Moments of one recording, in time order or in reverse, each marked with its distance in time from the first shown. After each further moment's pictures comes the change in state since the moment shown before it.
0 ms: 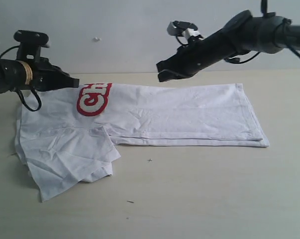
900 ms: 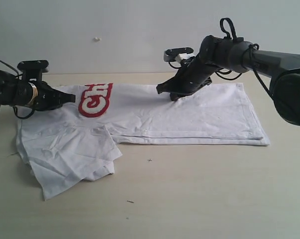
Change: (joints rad) left arm 0.069 0.275 -0.226 0.749 0.102 -0.896; right arm 0.045 0.225 -0.244 -0.581 -0.048 0.550
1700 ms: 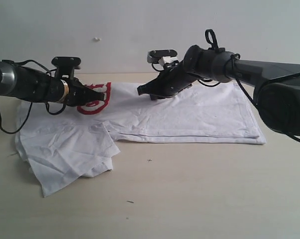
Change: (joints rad) left arm -0.127 0.093 -0.141 -0.008 -0.018 0.011; right arm 0.077 0.034 0.004 0.153 -0.159 -0.070
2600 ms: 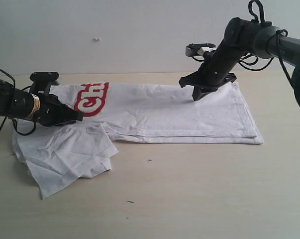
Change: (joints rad) left arm 0.090 -0.214 0.378 -0.016 -0.128 0.122; right arm -0.179 -0.065 -0.068 -0.184 0.445 0.095
